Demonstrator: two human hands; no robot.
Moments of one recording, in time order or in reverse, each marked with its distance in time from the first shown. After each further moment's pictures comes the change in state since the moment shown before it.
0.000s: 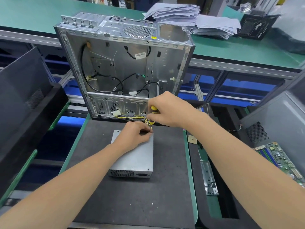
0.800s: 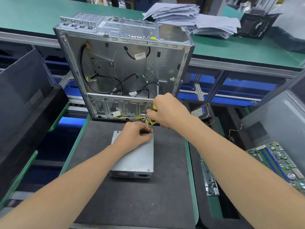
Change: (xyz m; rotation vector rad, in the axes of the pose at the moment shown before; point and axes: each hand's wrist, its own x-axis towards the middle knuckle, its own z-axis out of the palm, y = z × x) left_hand 0.000 0.004 -0.002 -0.048 0.022 -0.049; right_hand 0.005 -0.010 0.009 0.098 0.063 0.294
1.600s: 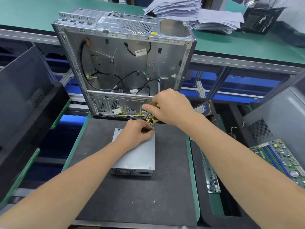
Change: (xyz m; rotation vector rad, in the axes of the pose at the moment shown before) left_hand 0.002 -0.002 0.001 0.038 -0.013 0.002; right_hand 0.000 0.010 0.003 -0.175 0.118 -0.152
